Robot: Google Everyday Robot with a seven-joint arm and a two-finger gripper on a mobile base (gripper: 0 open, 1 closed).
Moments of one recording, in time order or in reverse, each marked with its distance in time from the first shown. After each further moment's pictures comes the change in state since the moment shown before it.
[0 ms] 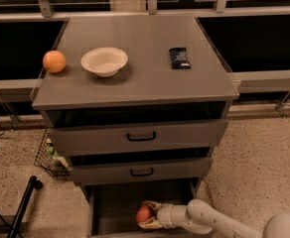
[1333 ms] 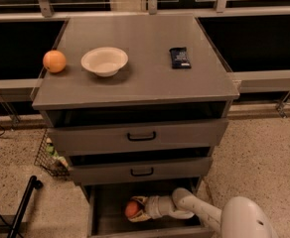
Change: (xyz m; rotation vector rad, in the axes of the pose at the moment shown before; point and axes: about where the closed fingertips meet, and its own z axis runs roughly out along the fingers) arm 0.016 -0.023 0.075 -0.122 -0.020 -0.031
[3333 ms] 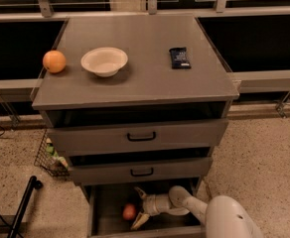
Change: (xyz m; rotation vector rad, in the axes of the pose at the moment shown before) arm 0.023 -0.021 0.027 -0.017 0.010 0.009
